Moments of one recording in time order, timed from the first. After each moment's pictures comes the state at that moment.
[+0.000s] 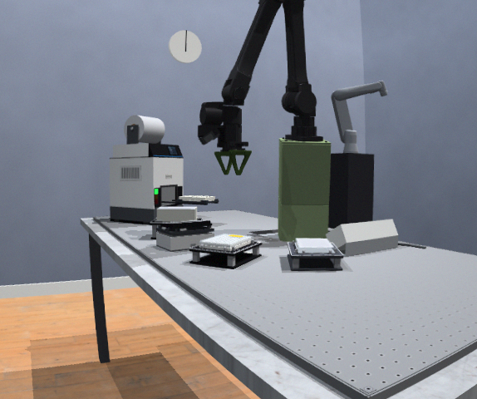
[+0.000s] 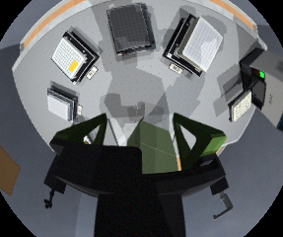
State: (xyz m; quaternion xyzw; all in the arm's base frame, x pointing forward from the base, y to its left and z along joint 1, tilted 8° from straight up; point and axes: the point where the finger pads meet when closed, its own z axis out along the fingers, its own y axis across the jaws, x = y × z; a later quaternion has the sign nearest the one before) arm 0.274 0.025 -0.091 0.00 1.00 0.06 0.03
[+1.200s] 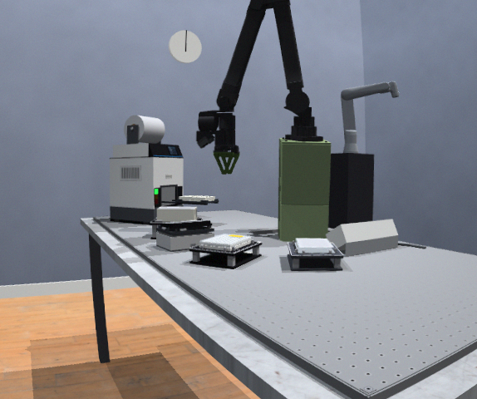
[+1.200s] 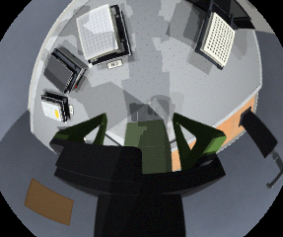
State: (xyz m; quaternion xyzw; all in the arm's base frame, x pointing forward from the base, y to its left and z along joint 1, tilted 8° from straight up) arm 0.230 -0.128 -0.113 0.28 0.96 0.07 0.01
